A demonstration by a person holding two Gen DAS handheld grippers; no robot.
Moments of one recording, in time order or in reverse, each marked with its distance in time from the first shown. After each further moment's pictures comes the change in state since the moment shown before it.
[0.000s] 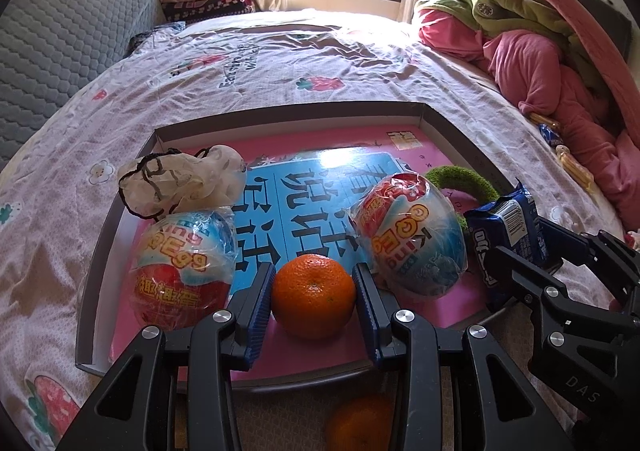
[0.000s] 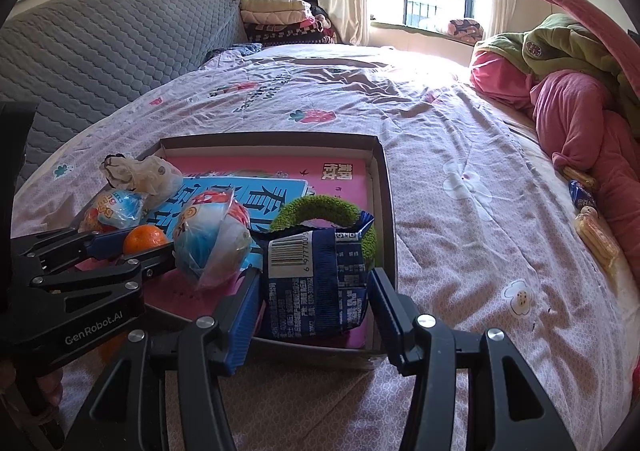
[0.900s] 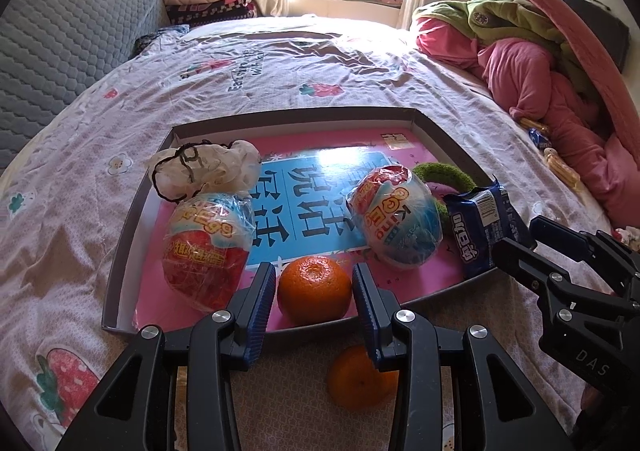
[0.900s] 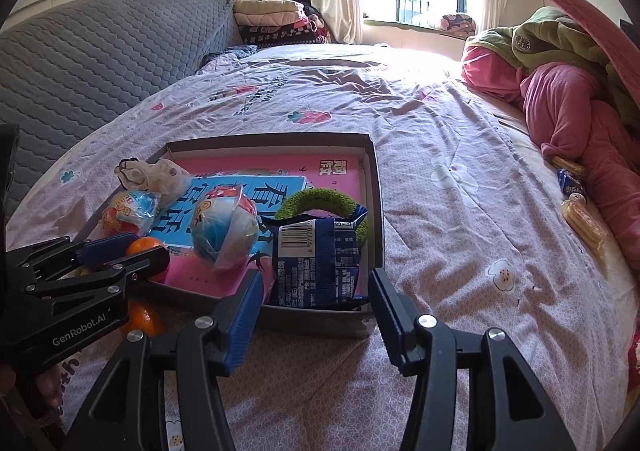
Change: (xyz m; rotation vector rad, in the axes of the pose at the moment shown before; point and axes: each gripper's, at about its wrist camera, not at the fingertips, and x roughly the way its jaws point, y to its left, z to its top) left arm -0.033 0.005 -0.015 -0.012 -0.019 -0.010; right arm -0.028 -0.001 -0.005 0.033 0.003 -0.002
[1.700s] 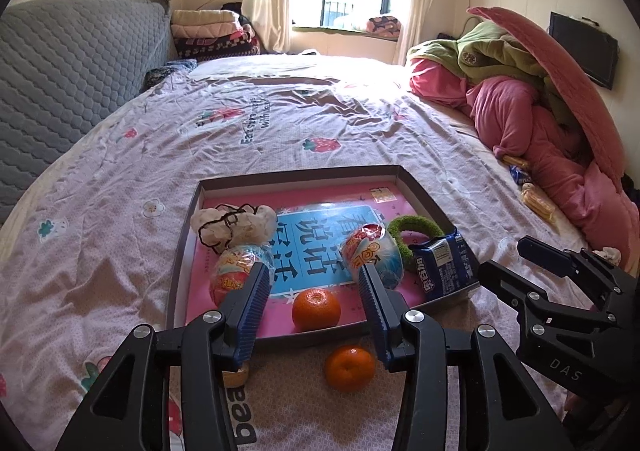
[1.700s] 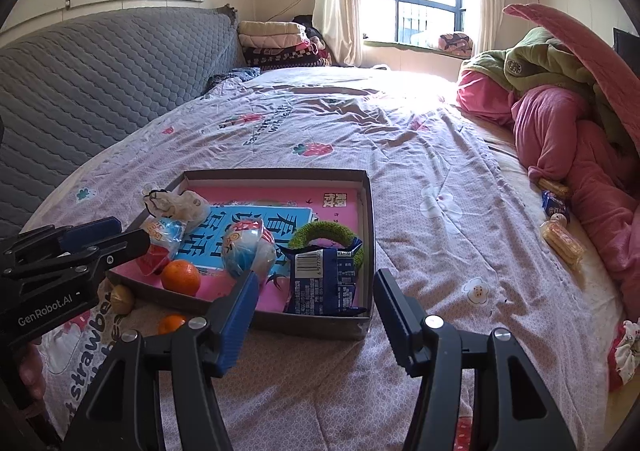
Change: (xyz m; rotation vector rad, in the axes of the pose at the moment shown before) left arm -0.080 0.002 0.020 -0.005 -0.129 0.000; right arm -0.048 0.006 0.012 -0.007 -0.078 0.003
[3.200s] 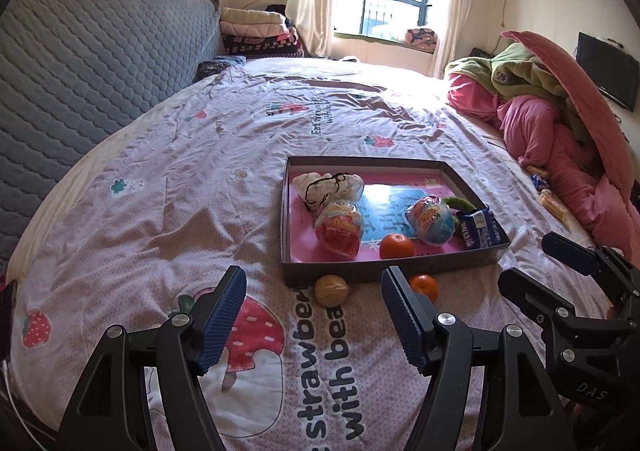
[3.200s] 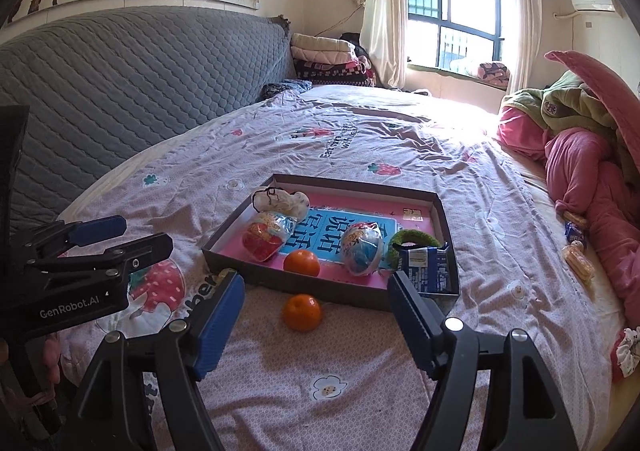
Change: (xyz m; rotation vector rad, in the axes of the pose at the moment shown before) left arm -0.086 0.070 -0.055 -0.081 -0.012 0.099; right arm -0.065 0.092 -0.019 -0.111 -0.052 0.099
